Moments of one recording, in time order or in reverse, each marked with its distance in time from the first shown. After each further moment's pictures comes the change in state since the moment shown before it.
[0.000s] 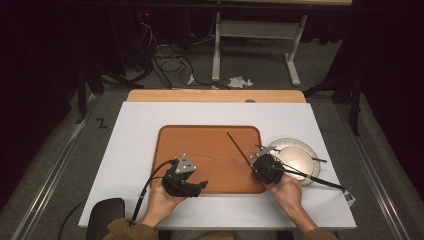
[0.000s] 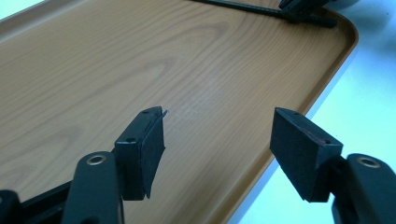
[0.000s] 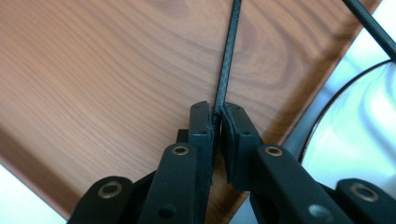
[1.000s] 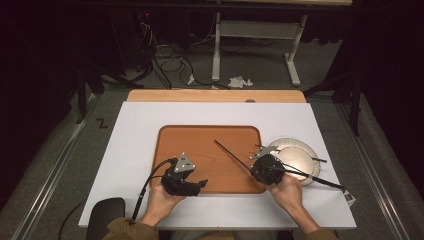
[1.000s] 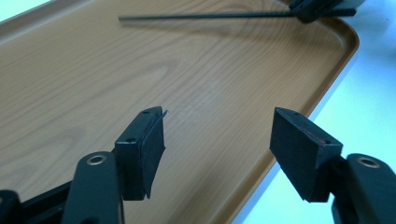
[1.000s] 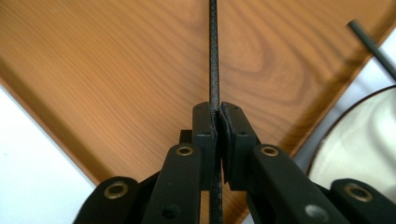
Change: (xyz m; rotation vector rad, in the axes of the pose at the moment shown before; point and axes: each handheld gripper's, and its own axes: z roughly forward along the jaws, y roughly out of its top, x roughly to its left) left arm 0.003 0.001 -0.001 -0.010 -0.002 -0.013; right arm 0.005 0.002 -0.012 -0.043 0.080 -0.035
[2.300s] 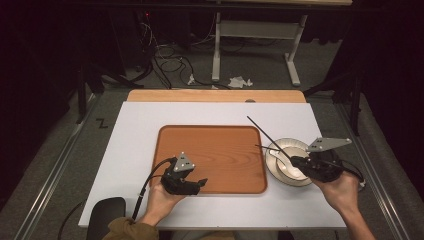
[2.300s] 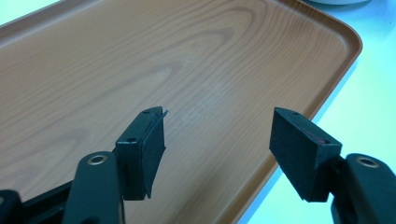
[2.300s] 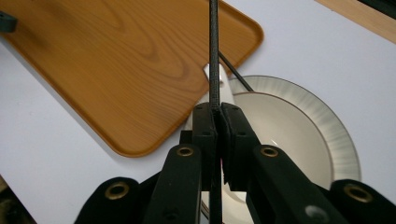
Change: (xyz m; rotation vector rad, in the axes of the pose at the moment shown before) left arm 0.002 0.000 0.000 -0.007 0.008 -0.007; right arm -0.060 -0.043 -0.121 -0.224 -0.014 0.028
